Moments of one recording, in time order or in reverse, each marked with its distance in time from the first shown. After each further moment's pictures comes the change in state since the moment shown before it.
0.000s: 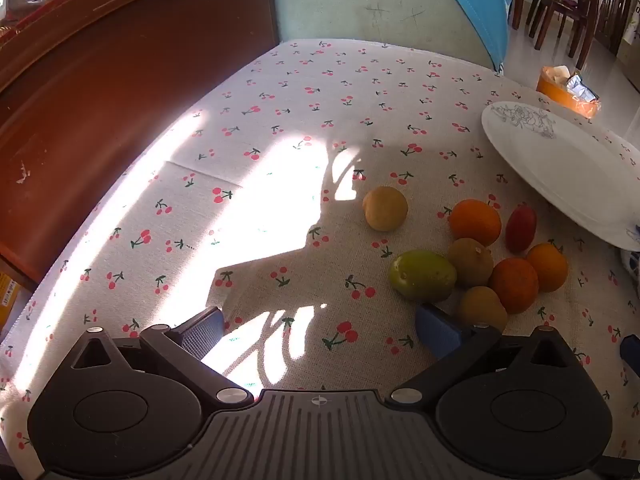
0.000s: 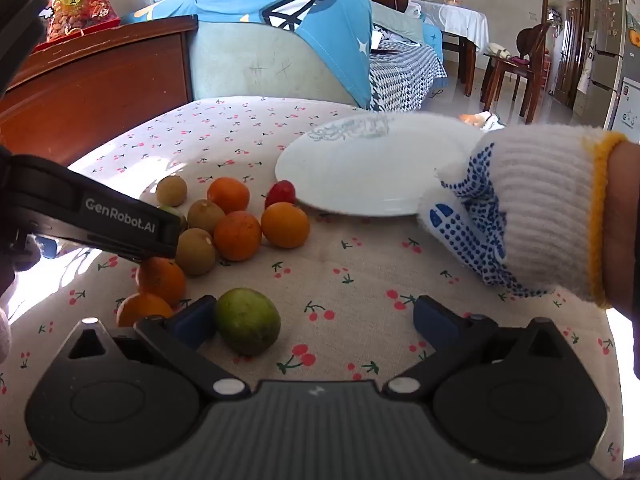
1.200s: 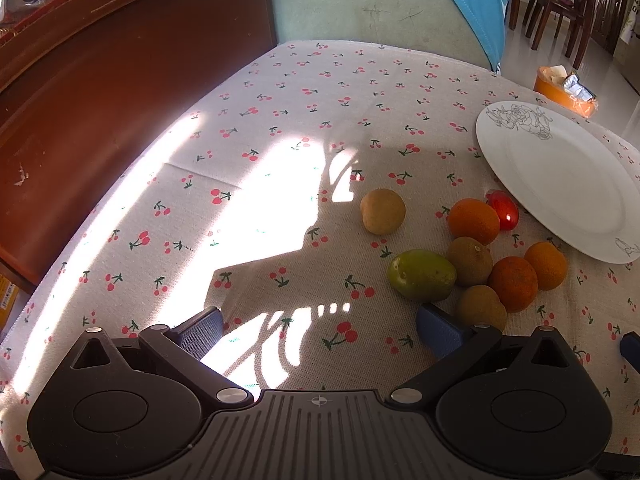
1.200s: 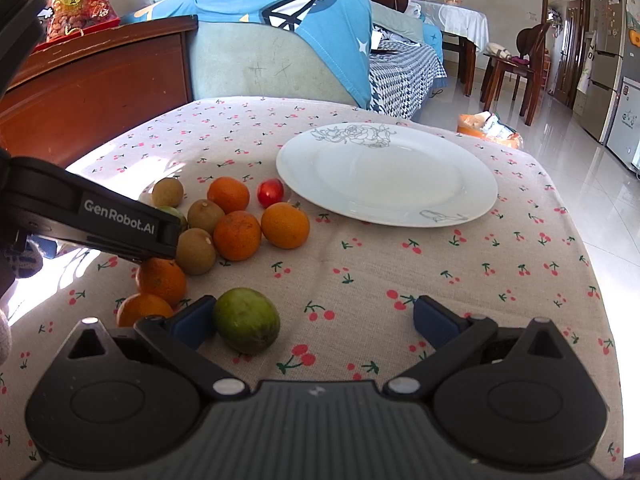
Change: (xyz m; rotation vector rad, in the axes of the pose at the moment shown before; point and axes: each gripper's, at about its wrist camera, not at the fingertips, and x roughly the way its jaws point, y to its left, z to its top) left arm -0.001 0.000 -0.002 0.009 -0.013 -0.007; right arm 0.001 0.001 0.001 0.003 0.001 0.002
